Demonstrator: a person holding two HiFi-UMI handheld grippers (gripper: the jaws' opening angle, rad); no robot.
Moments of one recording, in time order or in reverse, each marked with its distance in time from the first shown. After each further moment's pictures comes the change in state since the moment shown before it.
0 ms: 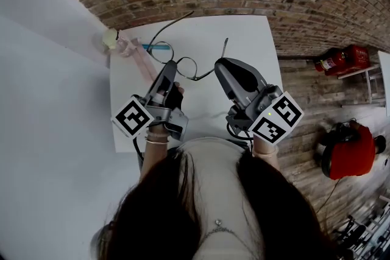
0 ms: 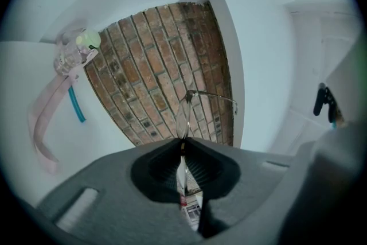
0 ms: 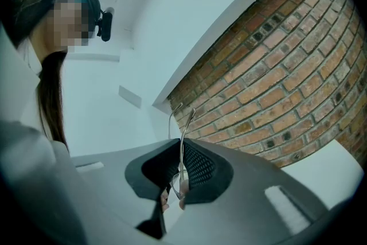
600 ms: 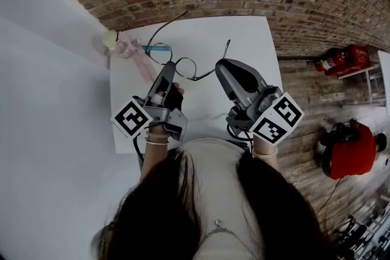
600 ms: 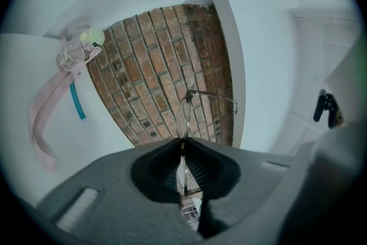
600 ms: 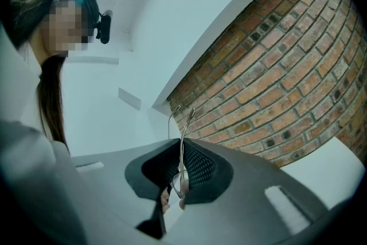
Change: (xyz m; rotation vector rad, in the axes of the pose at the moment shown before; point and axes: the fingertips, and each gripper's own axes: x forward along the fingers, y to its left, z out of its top) left arm 0.000 -0.001 0.002 -0.037 -0.017 -0.017; right arm -0.003 -0.001 0.001 0.018 -0.012 0.001
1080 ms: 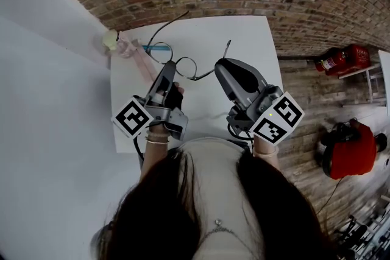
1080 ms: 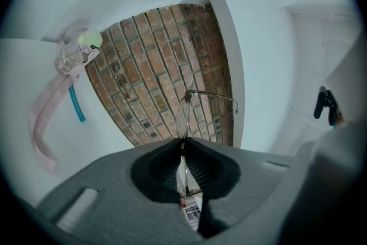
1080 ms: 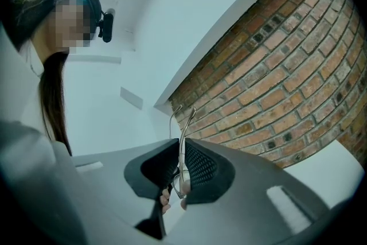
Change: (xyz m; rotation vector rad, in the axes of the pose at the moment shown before) left arm 0.000 0.000 -0.001 0.031 0.003 0.008; right arm -0.001 0.003 0.002 -0.019 0.000 0.013
